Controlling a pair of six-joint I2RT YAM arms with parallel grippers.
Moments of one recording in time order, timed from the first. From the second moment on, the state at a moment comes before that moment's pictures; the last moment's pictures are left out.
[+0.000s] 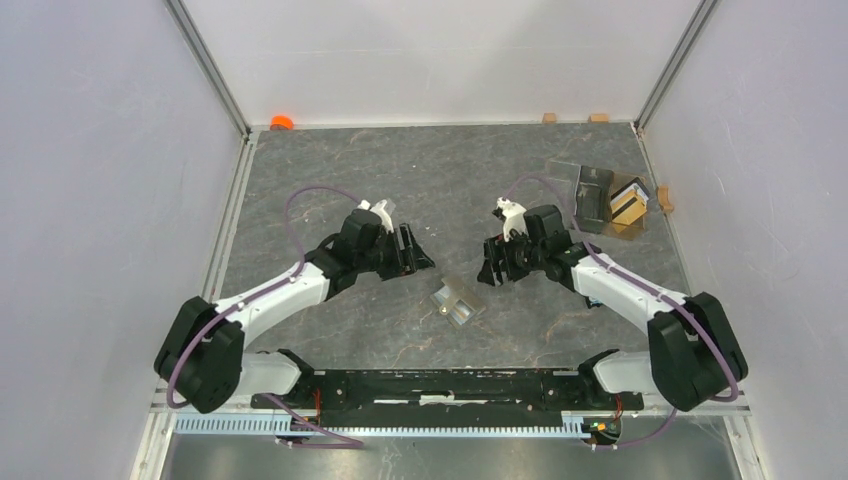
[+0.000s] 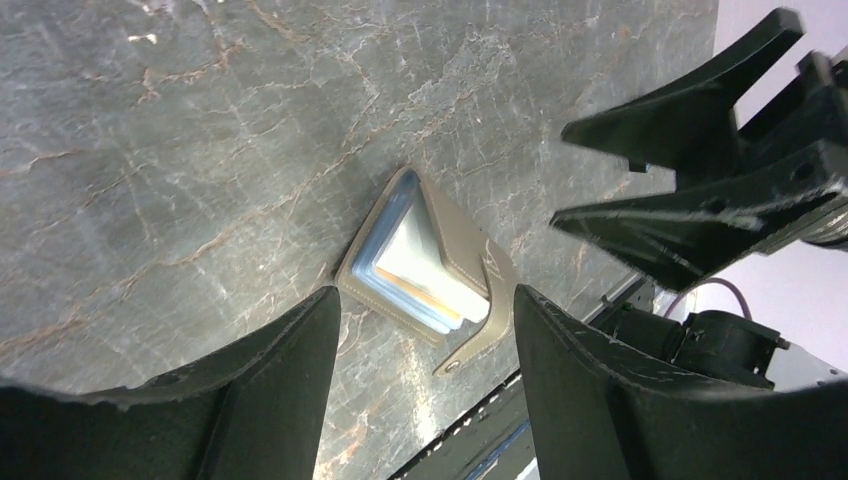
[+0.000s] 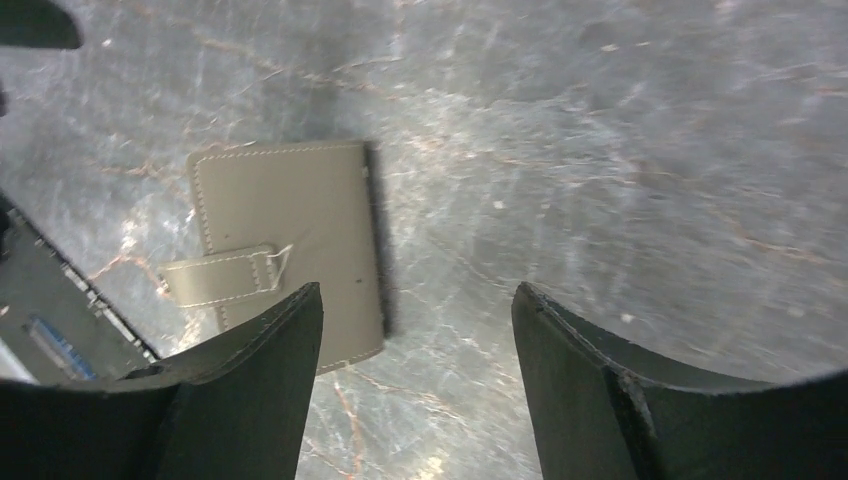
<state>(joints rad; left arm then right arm) -0.60 1.27 0.68 -0.08 0.27 -0.78 0.44 1.30 0.69 -0.22 -0.35 0.12</state>
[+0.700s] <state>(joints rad) -0.70 1.47 0.79 -0.08 0.27 -0.74 0.55 1.40 0.61 -0.10 -0.43 0.19</state>
